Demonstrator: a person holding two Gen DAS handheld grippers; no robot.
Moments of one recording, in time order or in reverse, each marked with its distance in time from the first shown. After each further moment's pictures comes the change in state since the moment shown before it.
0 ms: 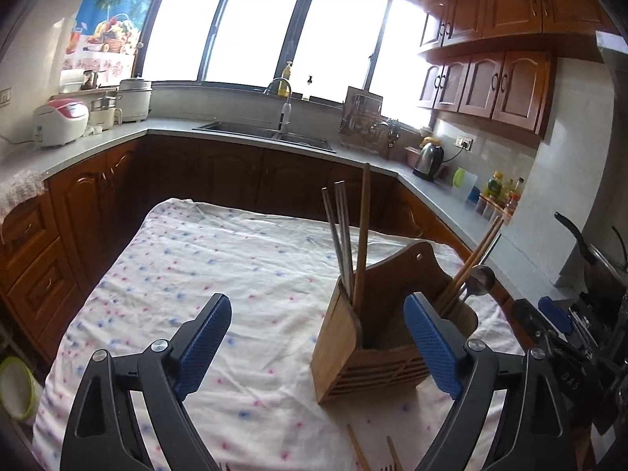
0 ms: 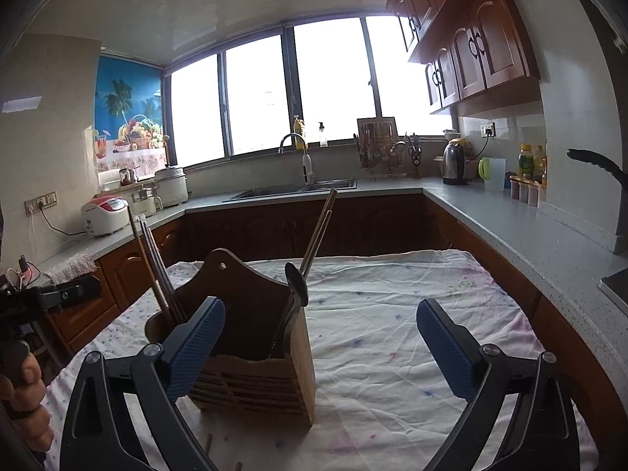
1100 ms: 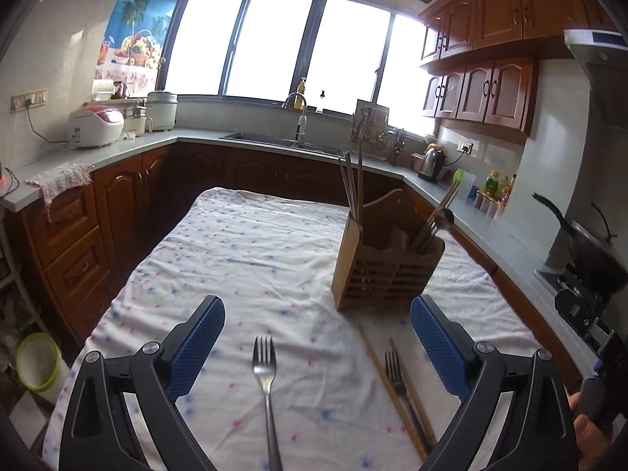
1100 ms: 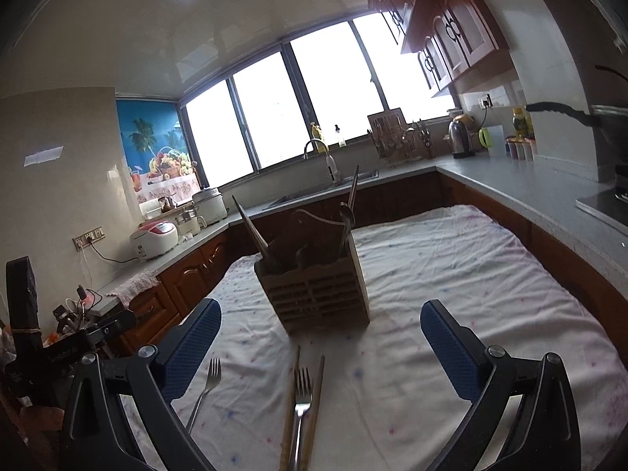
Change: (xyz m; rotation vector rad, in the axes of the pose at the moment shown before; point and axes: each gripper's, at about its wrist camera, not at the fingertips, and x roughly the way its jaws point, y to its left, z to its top) left arm -0.170 0.008 -0.085 0.018 -0.031 0.045; right arm -0.152 0.009 -0.059 0.174 -0.001 0.135
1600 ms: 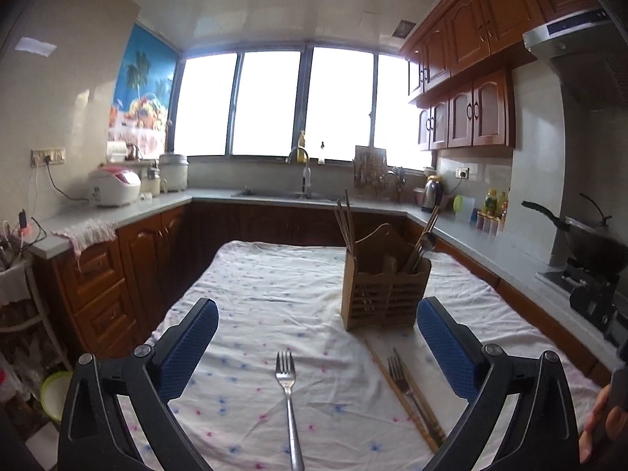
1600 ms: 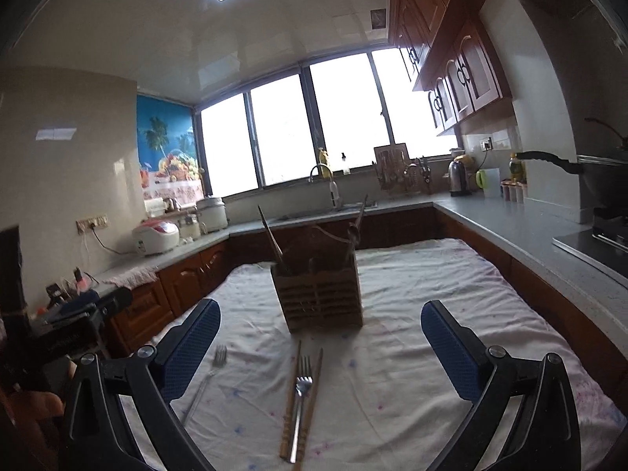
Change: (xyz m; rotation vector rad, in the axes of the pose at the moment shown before) left arm -0.082 -0.025 -0.046 0.103 -0.222 0.062; right arm -0.061 0.035 -0.029 -0.131 -0.101 -0.038
